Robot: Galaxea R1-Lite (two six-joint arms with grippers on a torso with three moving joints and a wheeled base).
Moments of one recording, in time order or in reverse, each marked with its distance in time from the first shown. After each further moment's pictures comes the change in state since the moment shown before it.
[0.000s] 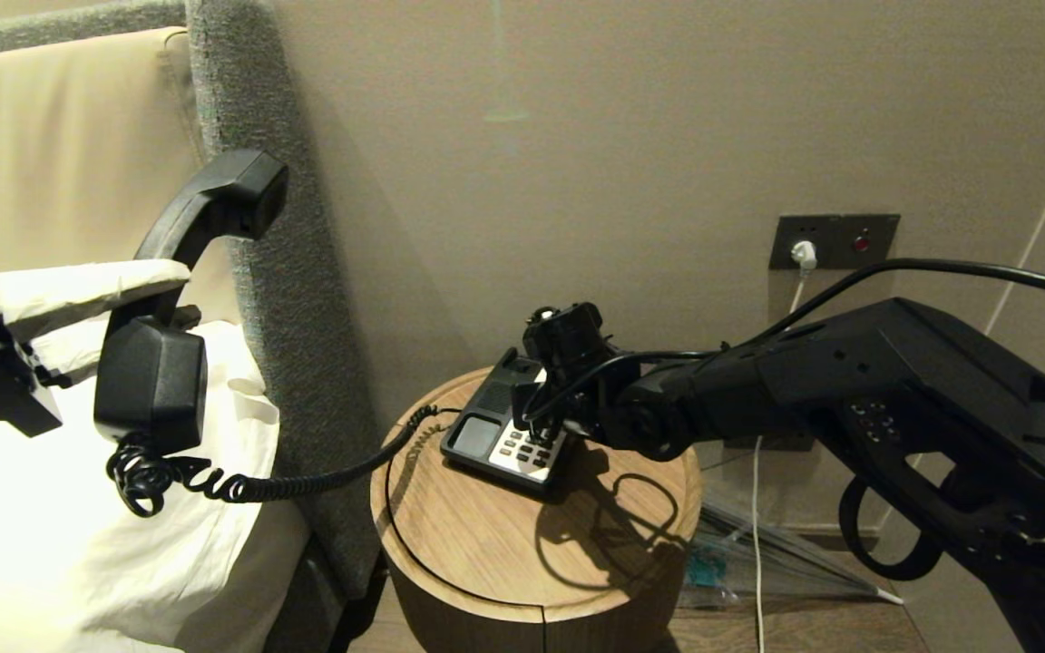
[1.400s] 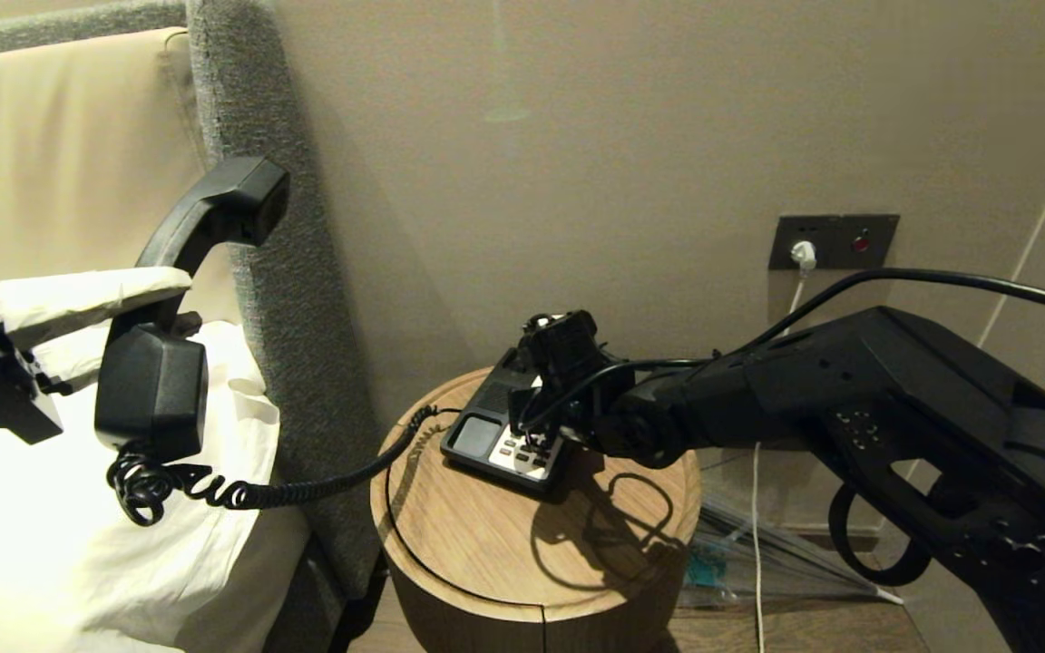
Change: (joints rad) left arm 0.000 -0.006 0.013 0.000 -0.001 0.000; right arm -0.001 0.022 0.000 -0.007 -0.003 0.000
